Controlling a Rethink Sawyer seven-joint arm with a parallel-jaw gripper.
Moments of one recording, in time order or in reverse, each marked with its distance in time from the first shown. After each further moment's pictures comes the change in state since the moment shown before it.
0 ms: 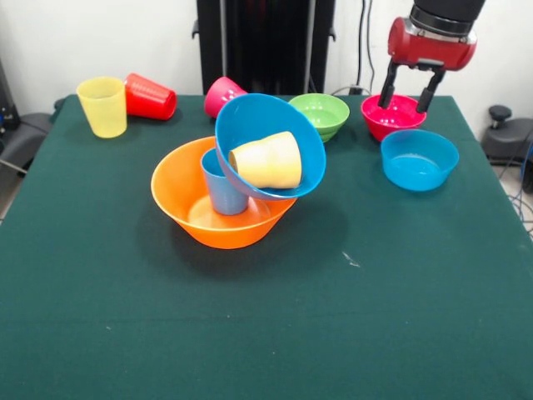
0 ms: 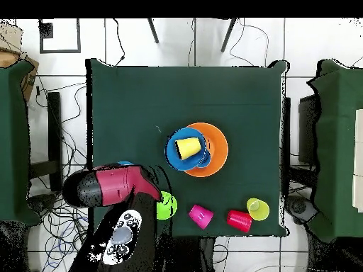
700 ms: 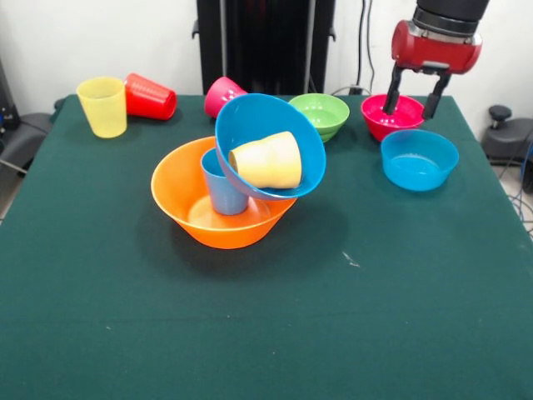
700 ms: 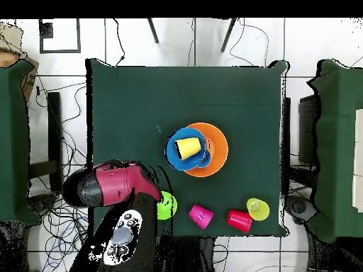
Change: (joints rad) arm -0.003 -0.002 0.001 0.000 0.000 -0.084 0.000
